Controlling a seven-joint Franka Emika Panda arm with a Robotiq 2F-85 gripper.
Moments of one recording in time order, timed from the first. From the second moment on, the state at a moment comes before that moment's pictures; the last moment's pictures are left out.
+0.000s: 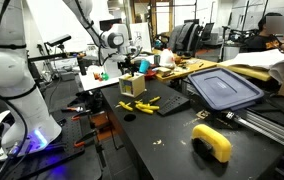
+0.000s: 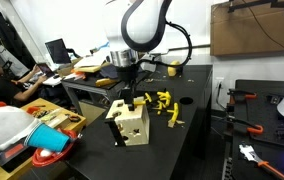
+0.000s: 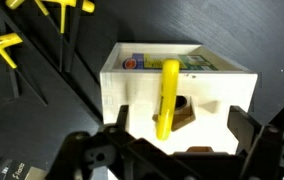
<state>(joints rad) 0.17 0.28 0.19 -2.20 -0.02 2.58 -0.12</state>
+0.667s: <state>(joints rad) 0.17 0.28 0.16 -2.19 -0.02 2.59 -0.10</state>
